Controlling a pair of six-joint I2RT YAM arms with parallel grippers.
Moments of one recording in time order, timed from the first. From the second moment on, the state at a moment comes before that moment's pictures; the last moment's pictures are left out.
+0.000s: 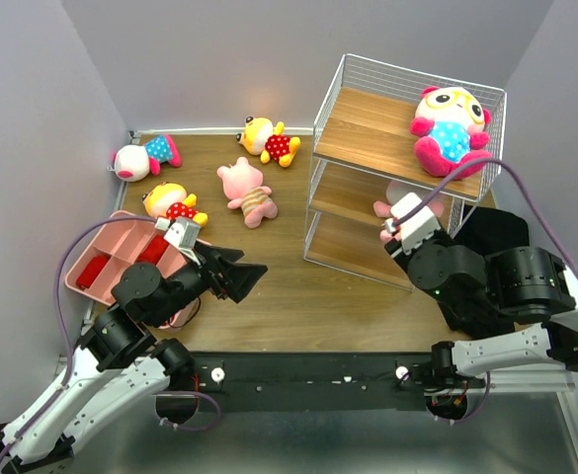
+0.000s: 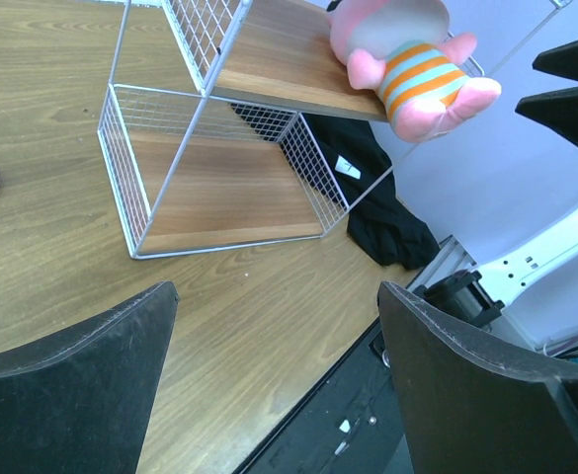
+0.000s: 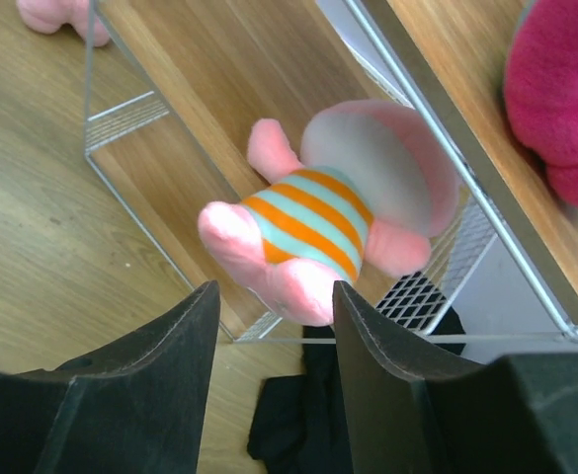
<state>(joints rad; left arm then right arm) -0.77 0.41 0.72 -0.34 0.06 -0.54 1.46 1.04 1.60 -1.34 1.03 0.17</state>
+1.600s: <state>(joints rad) -0.77 0.37 0.70 -0.36 0.03 -0.53 1.03 1.09 1.33 -1.03 0.80 -0.10</state>
